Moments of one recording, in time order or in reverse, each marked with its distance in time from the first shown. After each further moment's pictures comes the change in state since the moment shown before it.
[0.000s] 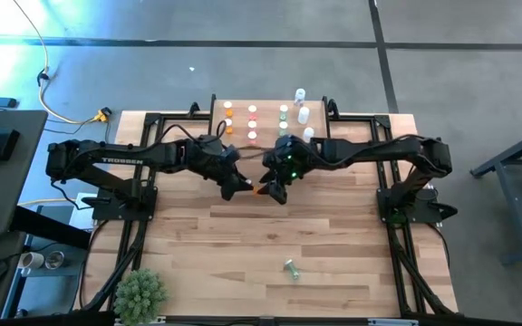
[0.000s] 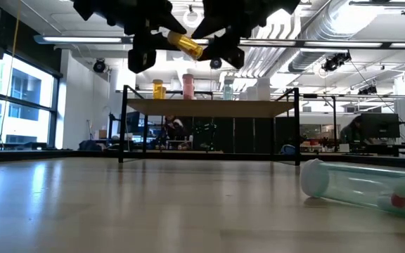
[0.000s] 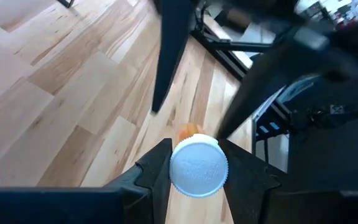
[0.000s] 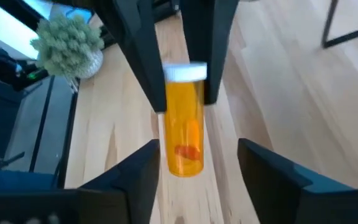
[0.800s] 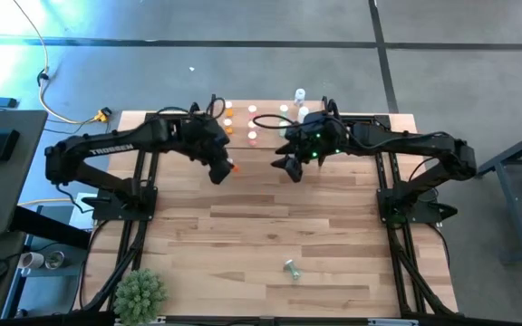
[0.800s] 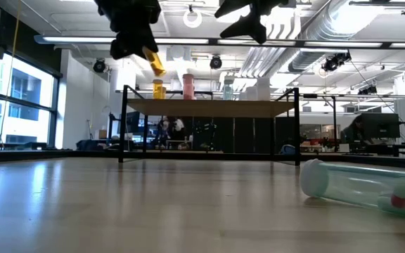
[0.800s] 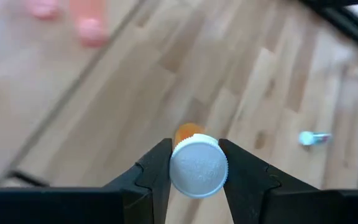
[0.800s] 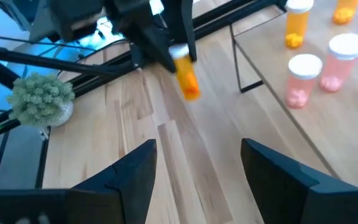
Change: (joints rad) left arm 0.131 -0.015 0.255 -0.610 -0.175 0.307; right arm -0.081 -0.220 0.000 -0.102 0.151 -0.008
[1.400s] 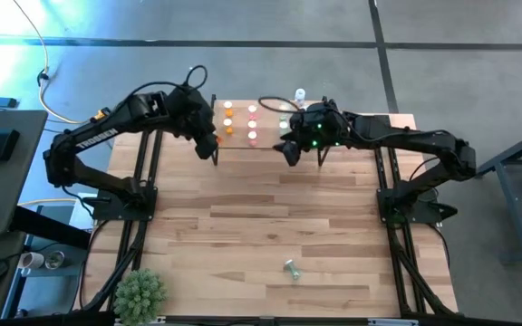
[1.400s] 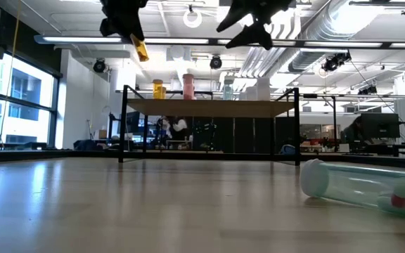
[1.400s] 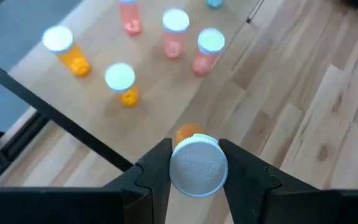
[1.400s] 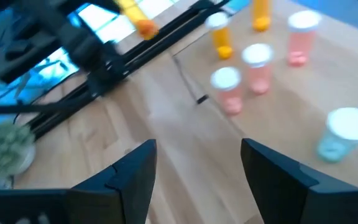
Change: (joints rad) left arm 0.160 0.000 0.279 -0.334 -0.150 0.160; right arm -0.072 -0.005 0.000 -0.006 0.108 0.104
